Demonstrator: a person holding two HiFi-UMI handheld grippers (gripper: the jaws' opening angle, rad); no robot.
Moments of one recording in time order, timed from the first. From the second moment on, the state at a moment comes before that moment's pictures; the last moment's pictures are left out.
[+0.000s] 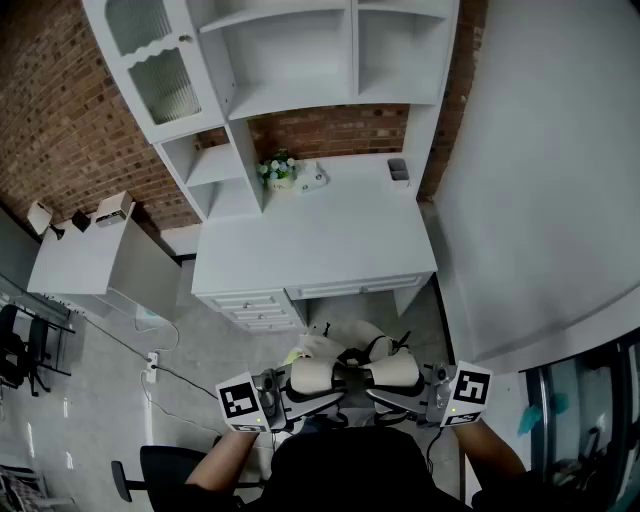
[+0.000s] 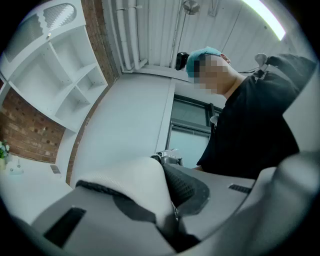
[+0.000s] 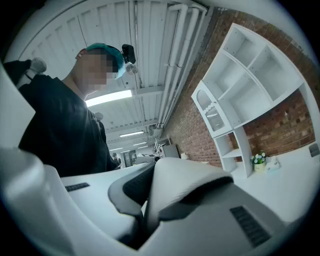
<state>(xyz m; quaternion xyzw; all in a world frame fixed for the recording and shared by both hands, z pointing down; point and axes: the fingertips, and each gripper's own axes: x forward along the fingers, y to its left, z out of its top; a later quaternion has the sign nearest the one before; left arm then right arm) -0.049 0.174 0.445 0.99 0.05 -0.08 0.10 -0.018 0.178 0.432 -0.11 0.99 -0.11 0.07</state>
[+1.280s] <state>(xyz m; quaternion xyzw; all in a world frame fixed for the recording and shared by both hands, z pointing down) 0.010 0.200 0.440 0.99 -0.03 -0.07 0.10 0.037 0.202 0.430 -0.07 0.99 -0.13 0.07</state>
